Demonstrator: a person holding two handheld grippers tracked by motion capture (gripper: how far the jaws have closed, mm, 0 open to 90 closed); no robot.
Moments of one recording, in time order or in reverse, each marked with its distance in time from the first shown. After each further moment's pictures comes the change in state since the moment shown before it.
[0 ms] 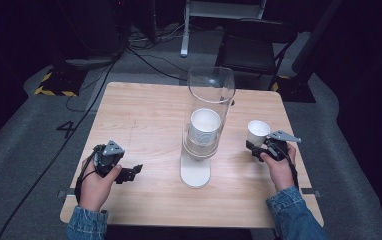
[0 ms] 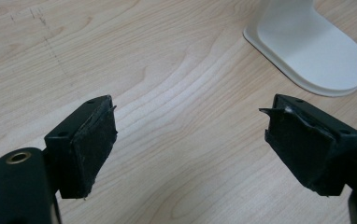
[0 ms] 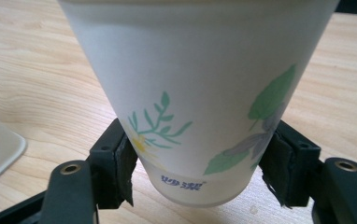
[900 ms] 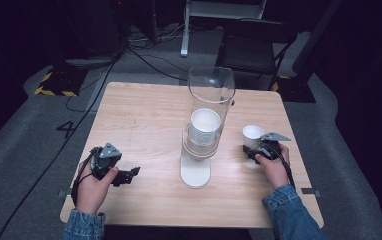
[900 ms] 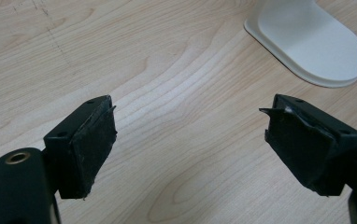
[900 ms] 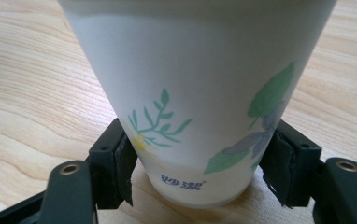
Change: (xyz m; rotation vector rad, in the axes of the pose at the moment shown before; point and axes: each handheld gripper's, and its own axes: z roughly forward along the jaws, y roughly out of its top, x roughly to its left) left arm 0.001 -0.005 -0.004 0.008 0.001 0.006; right arm -0.004 -0.016 0.026 0.122 -0.027 -0.020
